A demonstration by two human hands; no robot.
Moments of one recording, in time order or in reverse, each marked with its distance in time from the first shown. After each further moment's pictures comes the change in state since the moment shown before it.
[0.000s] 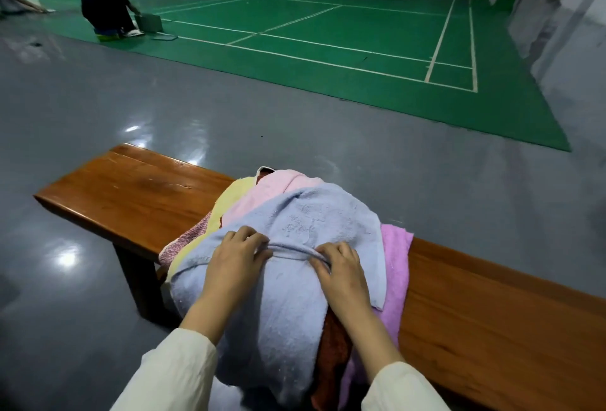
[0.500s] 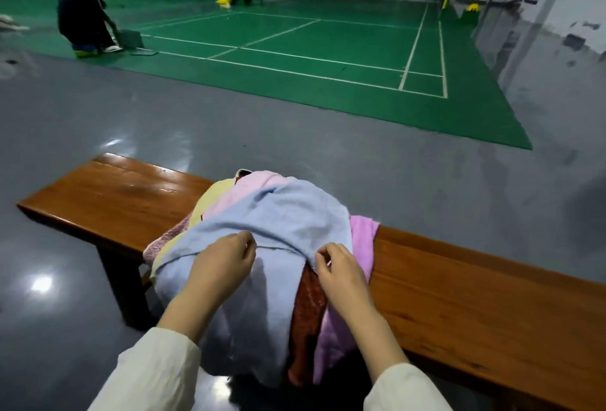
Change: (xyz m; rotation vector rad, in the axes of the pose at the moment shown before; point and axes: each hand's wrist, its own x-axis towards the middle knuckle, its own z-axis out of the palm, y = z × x) left_hand -0.028 0.043 -0.028 0.035 -0.100 -0.025; right_hand -0.043 0.013 -0.045 0.014 0.064 0.047
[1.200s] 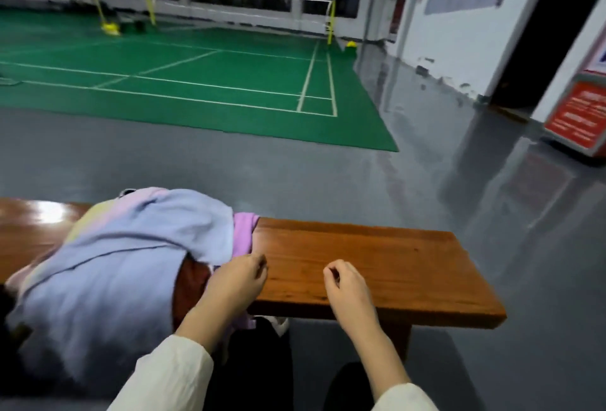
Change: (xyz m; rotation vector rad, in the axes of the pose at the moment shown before) left_hand -0.089 0.206 0.053 -0.062 -0.132 0.381; right_hand -0.161 0.106 -0.176 -0.052 0.269 0.242
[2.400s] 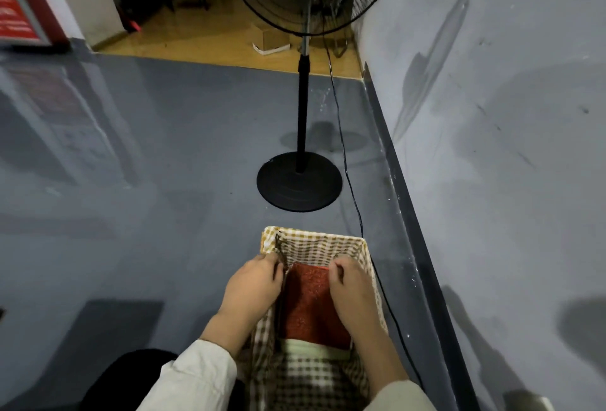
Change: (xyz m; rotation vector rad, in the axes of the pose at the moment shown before) left_hand -0.282 0.505 0.262 -0.149 -0.740 1.355; right_hand -0.464 0.287 -0.215 -0.086 1.030 1.261
